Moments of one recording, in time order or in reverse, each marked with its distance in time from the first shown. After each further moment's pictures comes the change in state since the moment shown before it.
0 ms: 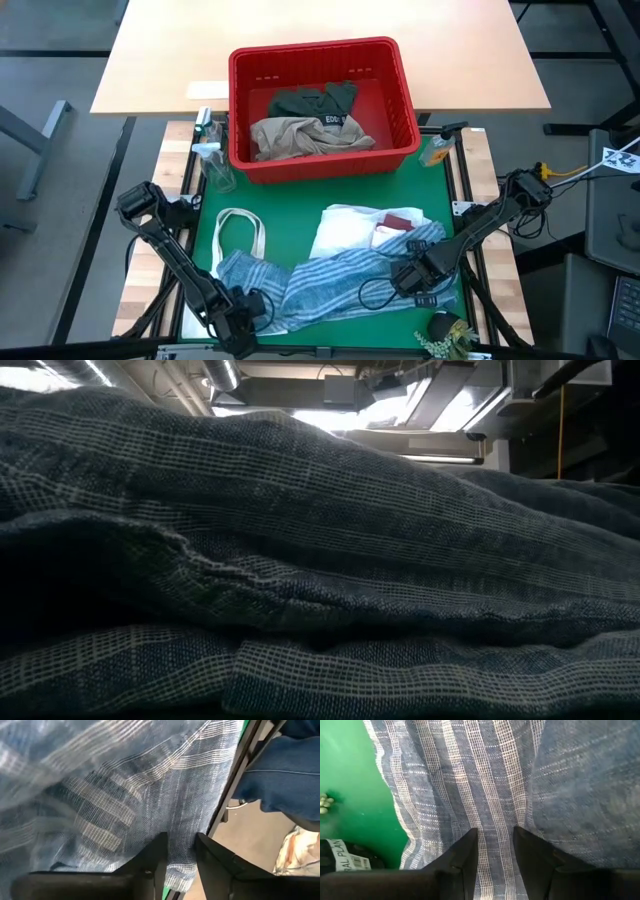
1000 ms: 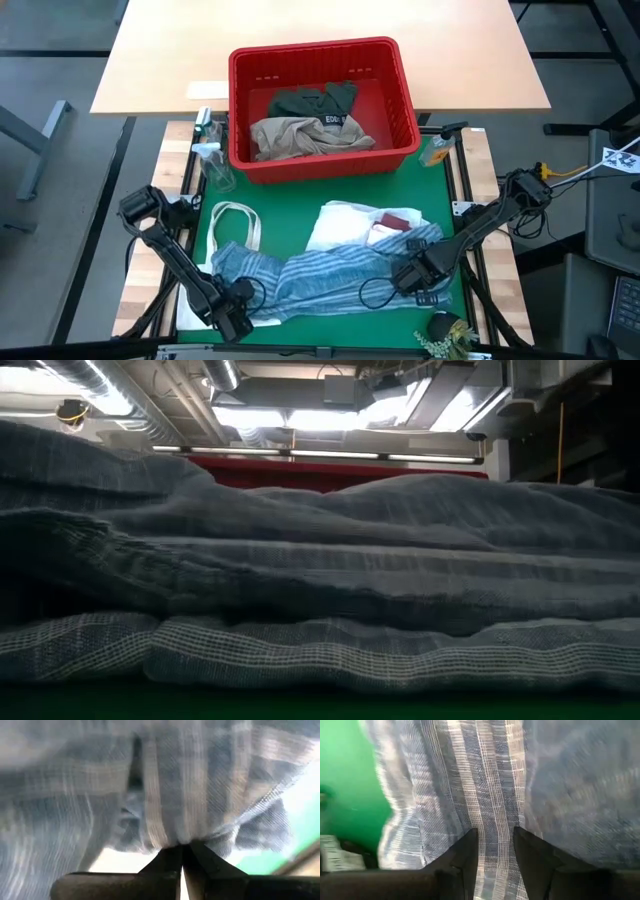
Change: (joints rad) left arm -0.006 0.036 0.000 -0.322 0.138 -0.211; right arm 0.000 0.002 0.007 -0.022 0.008 -0.031
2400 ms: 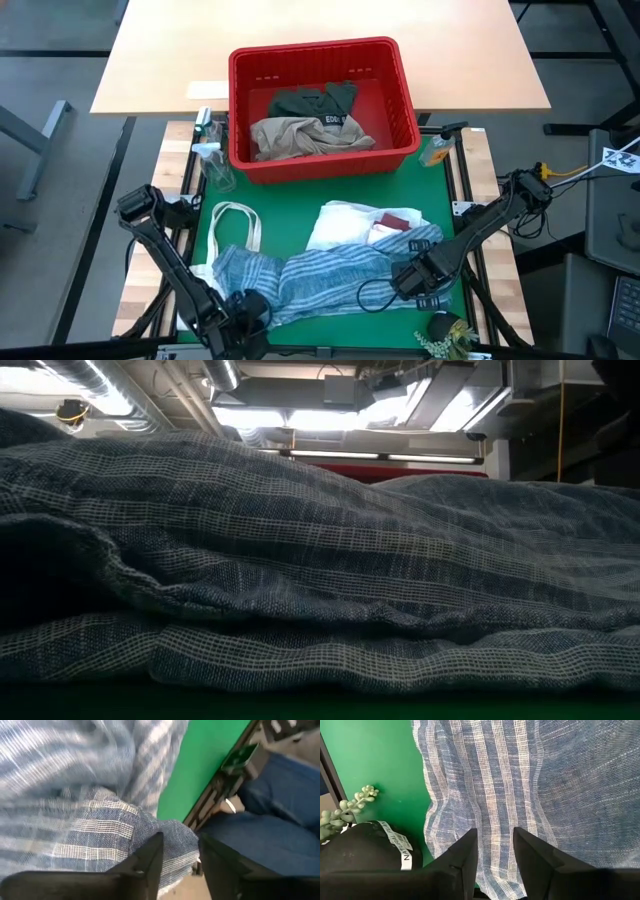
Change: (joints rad) left arm -0.017 -0.013 0.202 0.180 -0.430 -0.001; right arm 0.000 0.000 0.178 -0.174 -0.034 0.055
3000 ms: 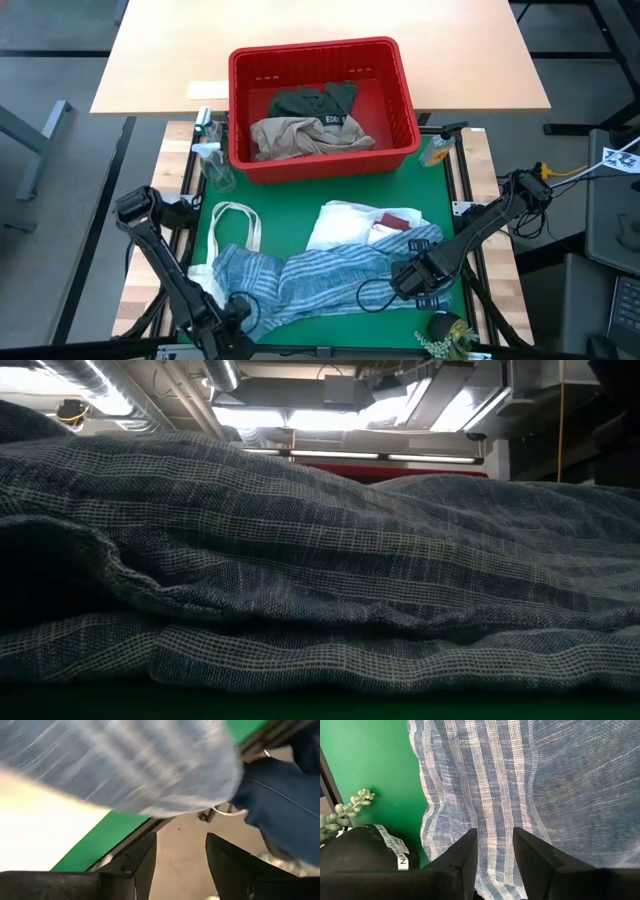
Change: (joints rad) left arm -0.052 0.000 0.000 -0.116 0.358 -0.301; right arm 0.000 0.000 0.000 0.002 0.020 0.000
